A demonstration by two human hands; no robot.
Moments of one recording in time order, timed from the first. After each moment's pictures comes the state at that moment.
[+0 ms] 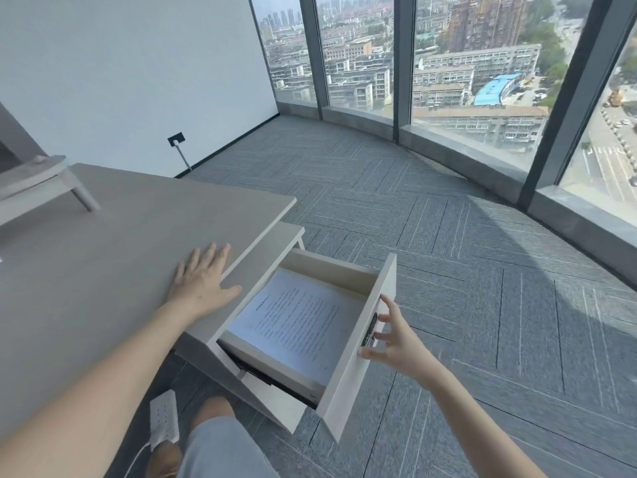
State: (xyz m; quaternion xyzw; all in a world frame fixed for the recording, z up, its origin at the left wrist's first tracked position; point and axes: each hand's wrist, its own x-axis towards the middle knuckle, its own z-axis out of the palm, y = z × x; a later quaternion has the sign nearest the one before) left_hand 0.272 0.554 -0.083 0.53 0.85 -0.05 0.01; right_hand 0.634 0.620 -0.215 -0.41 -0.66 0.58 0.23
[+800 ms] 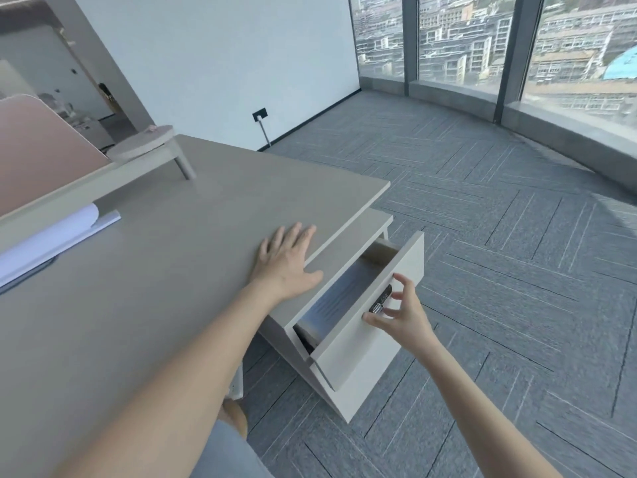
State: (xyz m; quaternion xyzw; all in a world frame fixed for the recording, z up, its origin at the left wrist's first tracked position) left_hand 0.273 0.555 -0.080 0.53 0.85 -0.02 0.00; right_hand 0.474 0.646 -0.239 -0.37 -0.65 0.60 0.28
